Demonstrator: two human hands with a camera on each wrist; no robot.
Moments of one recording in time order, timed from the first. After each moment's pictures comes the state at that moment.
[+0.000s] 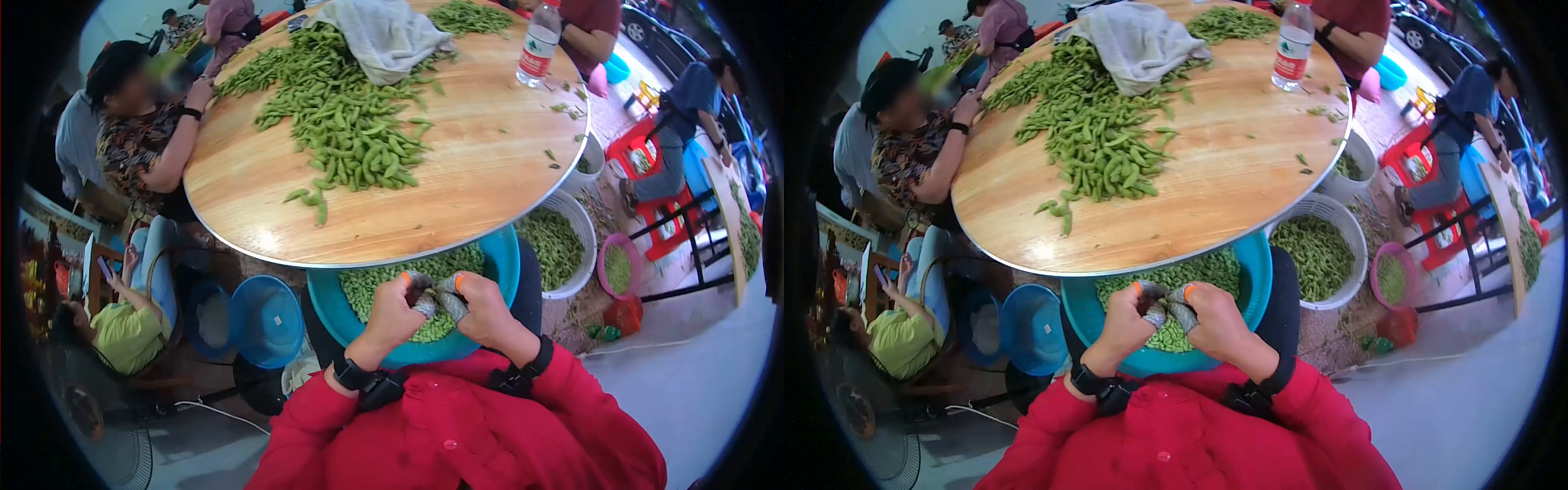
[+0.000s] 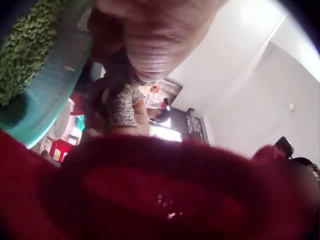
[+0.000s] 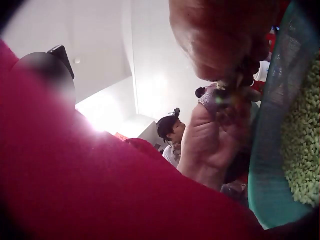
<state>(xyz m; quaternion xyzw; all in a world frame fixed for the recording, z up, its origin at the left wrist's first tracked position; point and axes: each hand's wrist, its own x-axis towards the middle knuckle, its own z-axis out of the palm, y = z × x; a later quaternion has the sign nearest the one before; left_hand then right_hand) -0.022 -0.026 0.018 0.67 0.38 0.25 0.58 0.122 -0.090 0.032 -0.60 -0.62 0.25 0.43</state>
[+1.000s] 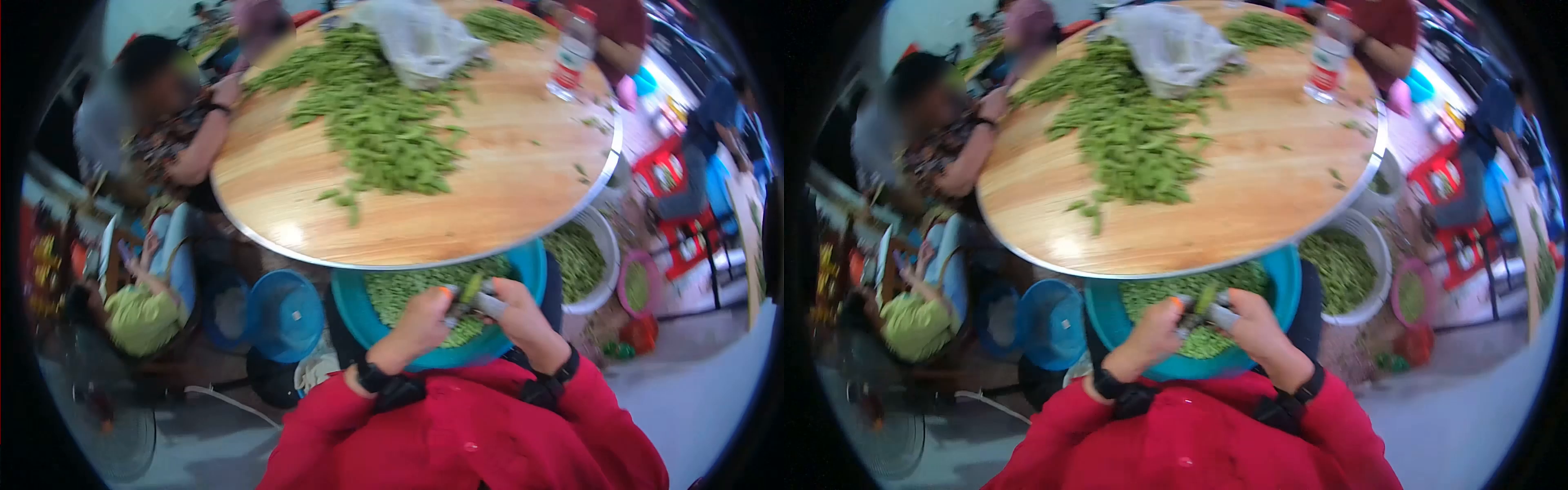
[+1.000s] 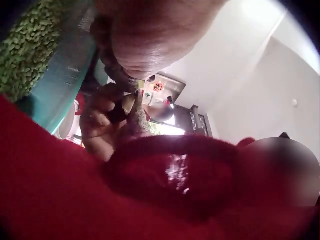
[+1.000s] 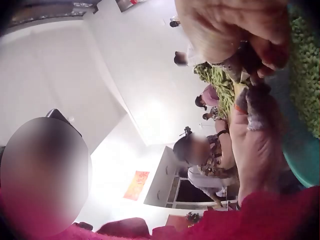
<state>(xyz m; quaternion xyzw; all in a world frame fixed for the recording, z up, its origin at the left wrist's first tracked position) -0.026 -0.023 0.002 0.86 0.30 0.21 0.35 0.132 -0.088 0.026 -0.54 -0.36 0.60 0.48</state>
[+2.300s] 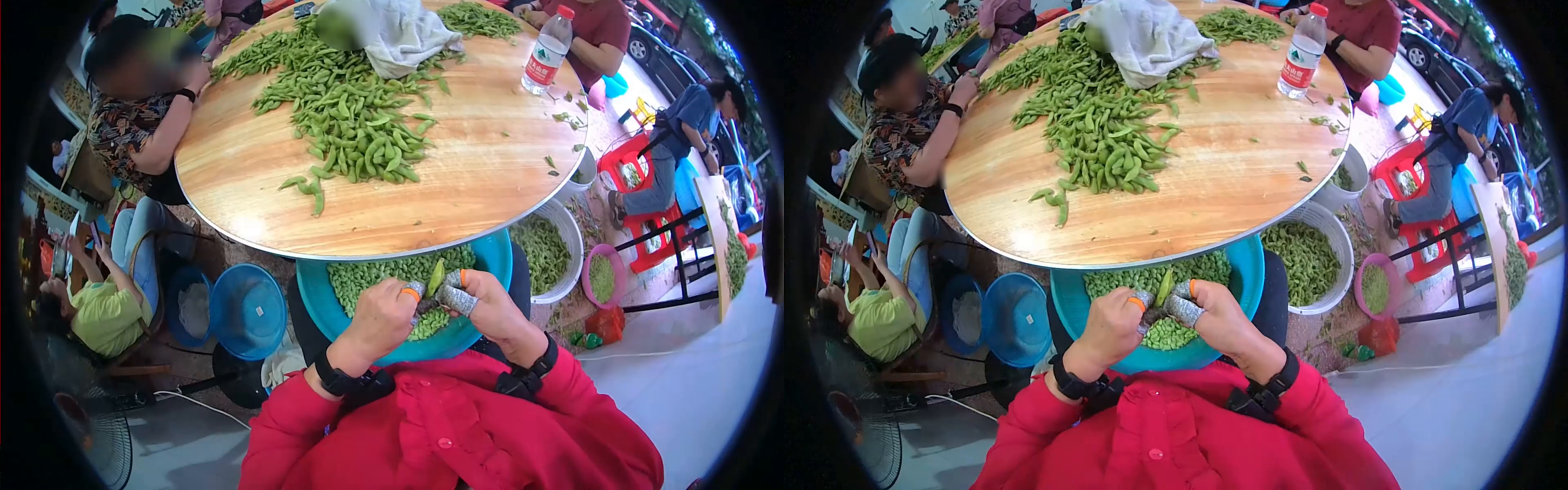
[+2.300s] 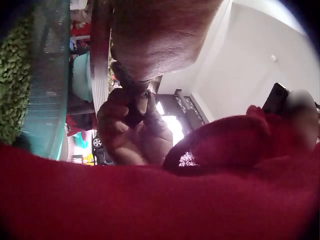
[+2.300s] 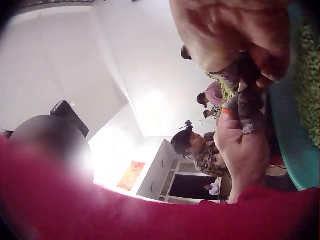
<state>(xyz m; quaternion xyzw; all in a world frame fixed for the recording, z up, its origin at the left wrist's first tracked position) -0.038 -0.022 0.038 0.92 0.22 0.28 0.16 0.127 -0.089 0.046 -0.53 -0.40 0.60 0.45</state>
